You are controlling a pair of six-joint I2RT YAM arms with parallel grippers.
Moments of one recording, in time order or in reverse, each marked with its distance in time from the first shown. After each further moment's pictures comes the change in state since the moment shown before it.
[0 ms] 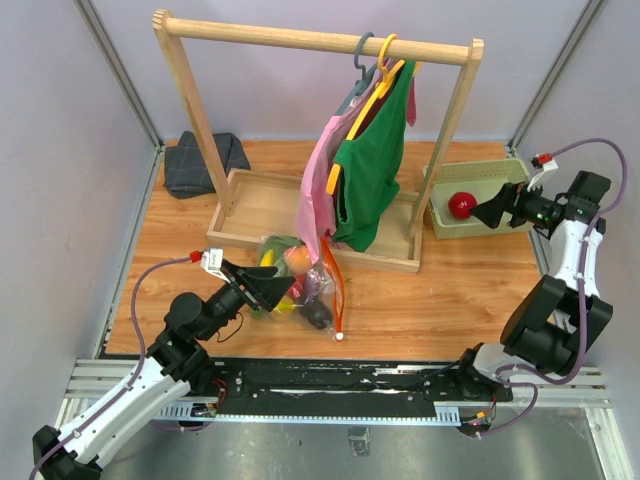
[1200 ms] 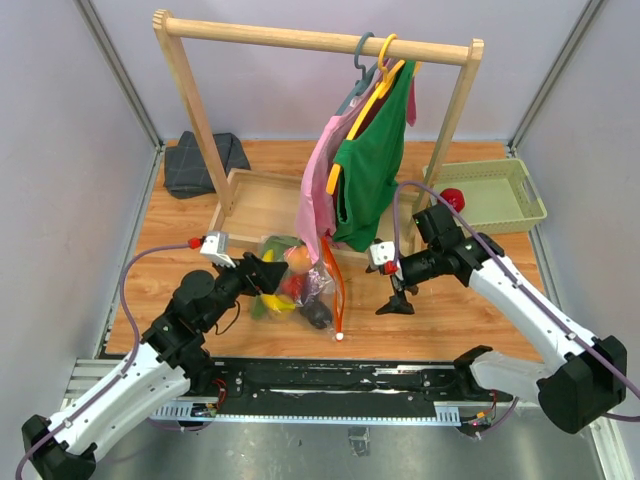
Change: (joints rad) left arm 0.000 0.180 0.198 -0.274 -0.203 0.127; right arm 1.029 -0.344 -0.245 -0.368 0.129 -0.712
